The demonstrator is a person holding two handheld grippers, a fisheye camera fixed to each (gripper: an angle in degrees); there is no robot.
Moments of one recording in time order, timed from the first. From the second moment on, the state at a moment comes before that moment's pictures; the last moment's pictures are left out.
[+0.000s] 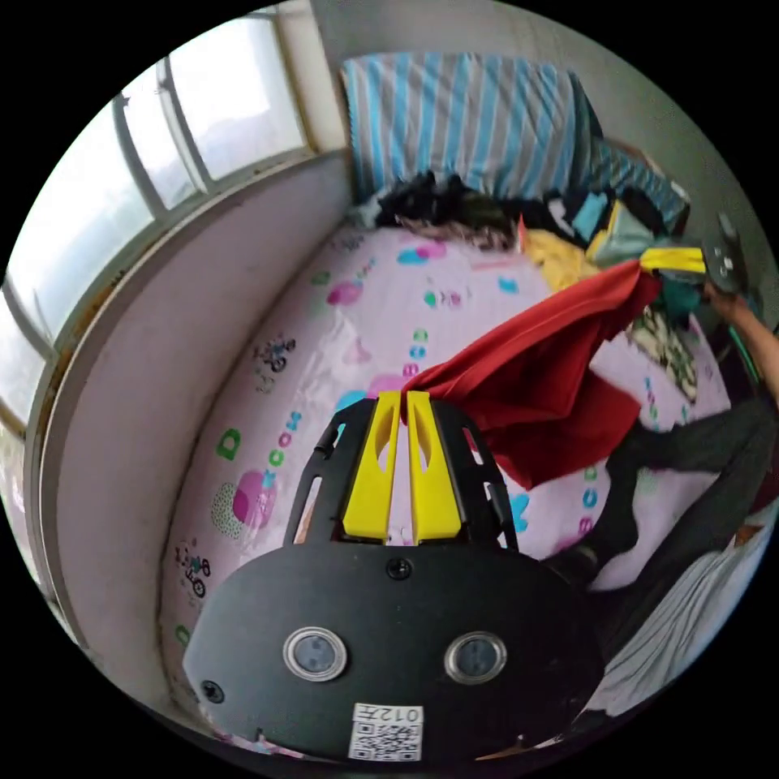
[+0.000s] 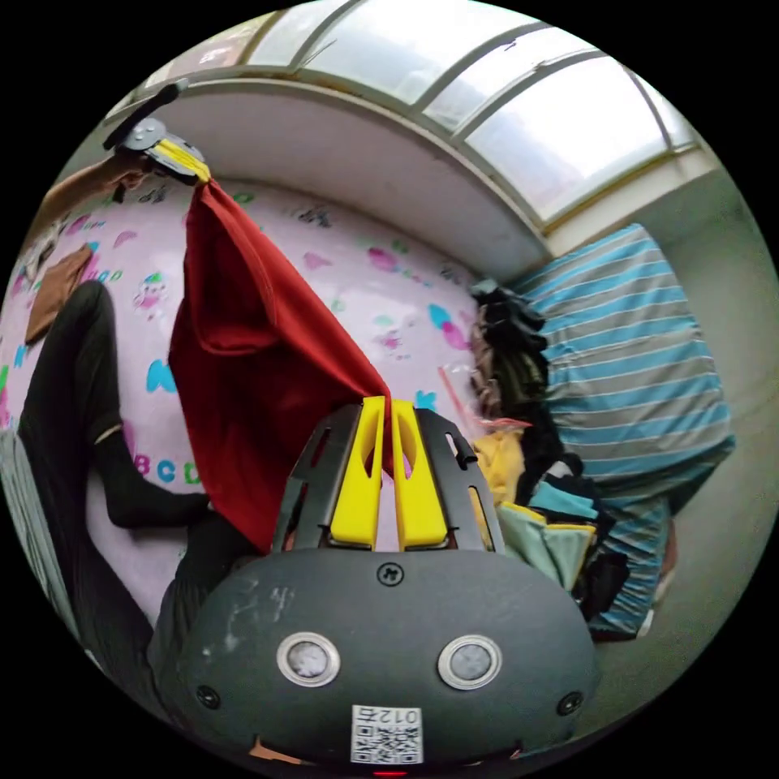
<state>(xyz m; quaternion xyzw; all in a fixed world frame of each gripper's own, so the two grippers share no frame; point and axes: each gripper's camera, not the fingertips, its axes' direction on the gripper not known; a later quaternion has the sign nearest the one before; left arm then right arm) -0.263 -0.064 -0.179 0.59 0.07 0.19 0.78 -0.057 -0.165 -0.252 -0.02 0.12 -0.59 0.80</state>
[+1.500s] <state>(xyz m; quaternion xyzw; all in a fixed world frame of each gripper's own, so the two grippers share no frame) -0.232 -0.286 -0.328 0.53 0.13 0.08 0.83 -0.042 -0.408 -0.048 -0.07 0.14 -0.35 0.92</state>
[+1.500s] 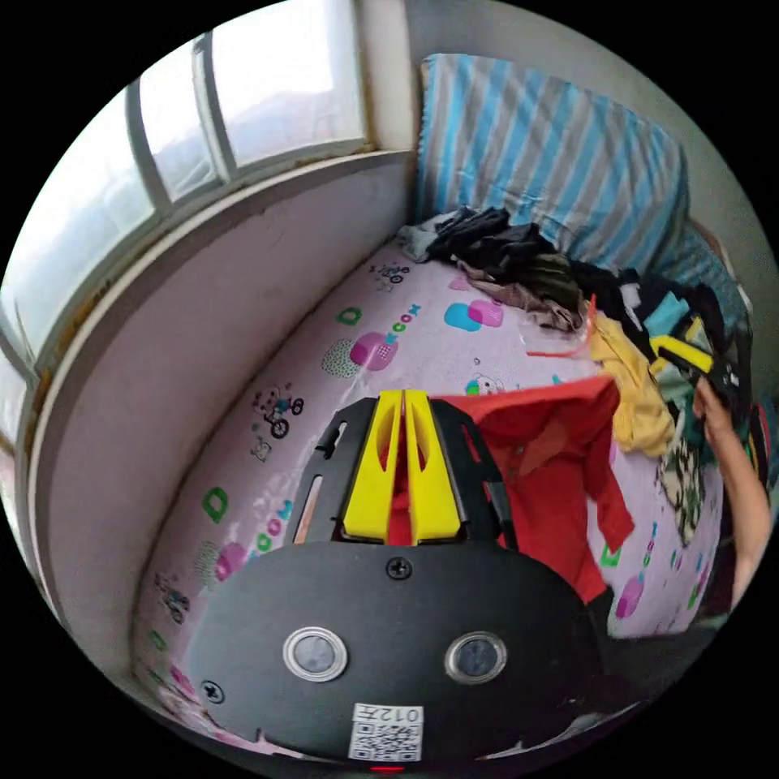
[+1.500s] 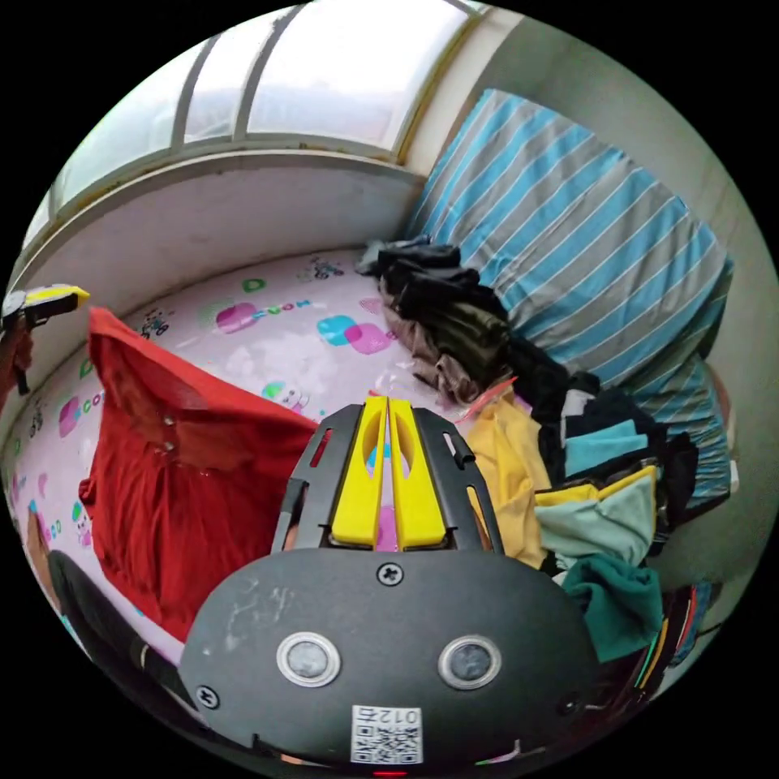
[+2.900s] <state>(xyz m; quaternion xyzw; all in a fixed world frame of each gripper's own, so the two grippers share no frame) -0.085 -0.422 -0.092 0.20 -0.14 0.41 0.88 -0.189 -0.329 0.137 -0.44 0.14 -0.60 0.65</state>
